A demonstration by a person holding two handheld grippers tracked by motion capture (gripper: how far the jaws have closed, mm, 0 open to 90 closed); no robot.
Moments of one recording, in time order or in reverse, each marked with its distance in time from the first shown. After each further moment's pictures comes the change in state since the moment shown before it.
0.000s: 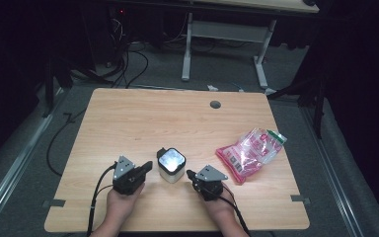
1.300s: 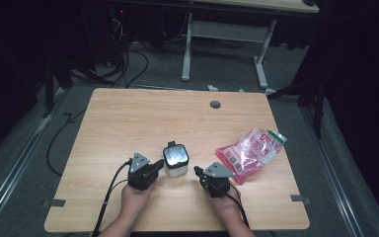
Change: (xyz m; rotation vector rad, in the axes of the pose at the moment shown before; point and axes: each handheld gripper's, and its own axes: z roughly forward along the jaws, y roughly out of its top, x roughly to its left) left arm -0.010 0.009 0.040 0.015 0.001 -0.039; right arm -0.018 0.001 -0.008 -0.001 -0.047 0.034
